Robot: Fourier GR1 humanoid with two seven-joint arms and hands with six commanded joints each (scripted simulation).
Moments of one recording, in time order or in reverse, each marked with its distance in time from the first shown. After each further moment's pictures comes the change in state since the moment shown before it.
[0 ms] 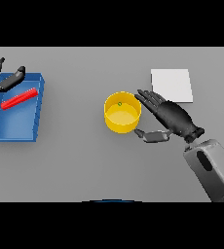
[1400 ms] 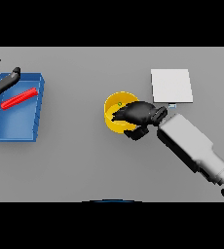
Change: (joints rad) left arm 0.011 0.025 0.008 0.020 -0.004 -0.024 -0.037; right arm -0.401 0.065 0.321 0.465 0.238 0.236 -0.144
